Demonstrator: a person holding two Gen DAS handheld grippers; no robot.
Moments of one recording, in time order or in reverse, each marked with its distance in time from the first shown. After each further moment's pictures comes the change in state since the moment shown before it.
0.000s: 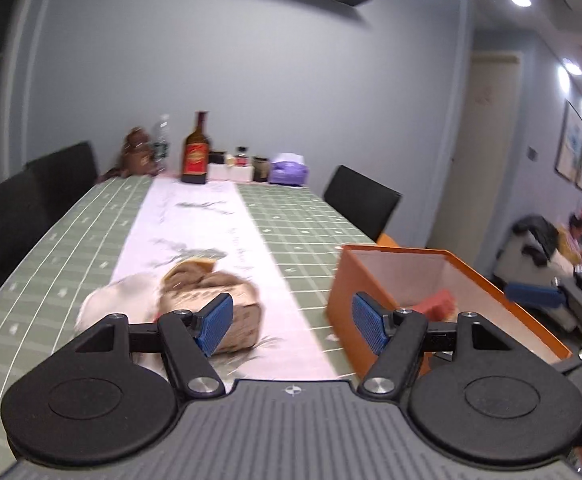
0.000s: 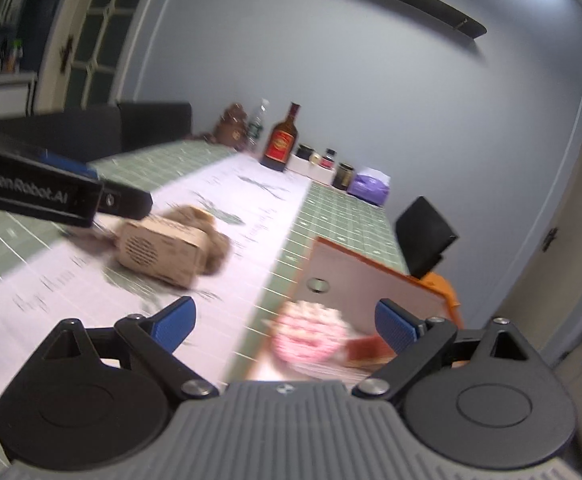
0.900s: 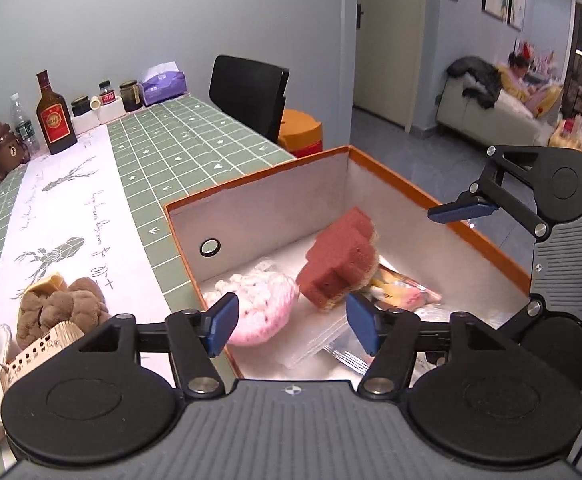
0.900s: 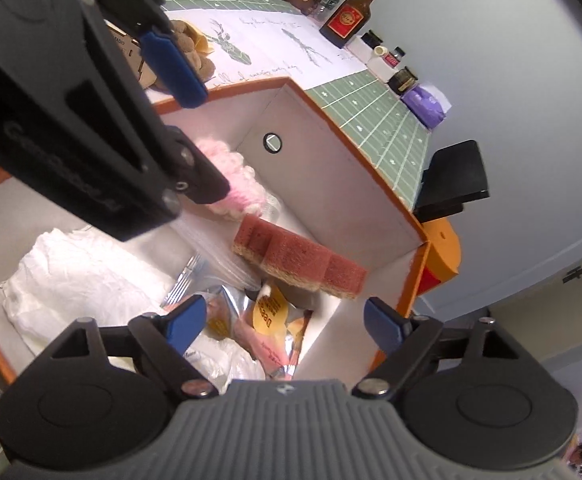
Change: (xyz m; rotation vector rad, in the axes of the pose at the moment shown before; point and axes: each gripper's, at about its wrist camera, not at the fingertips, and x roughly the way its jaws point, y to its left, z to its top) left arm 0.125 -0.146 0.016 0.362 0.377 -0.164; right arm 0.090 -0.115 -0.026 -0.437 0.393 0.081
